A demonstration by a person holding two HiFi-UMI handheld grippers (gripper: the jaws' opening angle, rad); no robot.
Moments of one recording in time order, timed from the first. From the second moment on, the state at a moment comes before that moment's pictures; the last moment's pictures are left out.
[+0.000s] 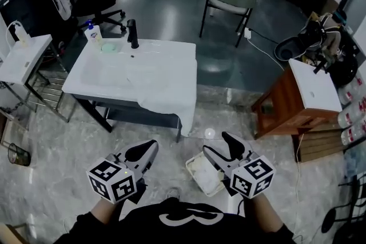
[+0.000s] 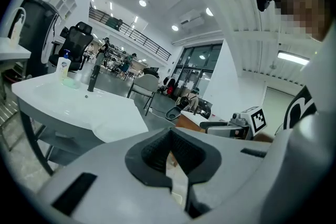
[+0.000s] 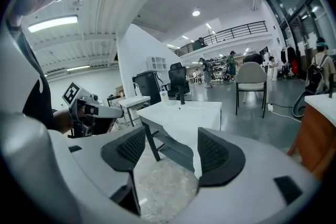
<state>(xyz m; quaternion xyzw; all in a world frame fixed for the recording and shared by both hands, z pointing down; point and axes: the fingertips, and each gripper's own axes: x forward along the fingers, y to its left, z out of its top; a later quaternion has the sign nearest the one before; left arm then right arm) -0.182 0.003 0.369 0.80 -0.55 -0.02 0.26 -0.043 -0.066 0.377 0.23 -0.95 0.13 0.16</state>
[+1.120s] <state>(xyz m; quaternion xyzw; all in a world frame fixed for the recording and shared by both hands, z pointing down) -0.251 -0.113 0.403 0.73 -0.62 -0.01 0.30 -0.133 -0.245 0.485 0.17 -0.94 0.10 0.26</state>
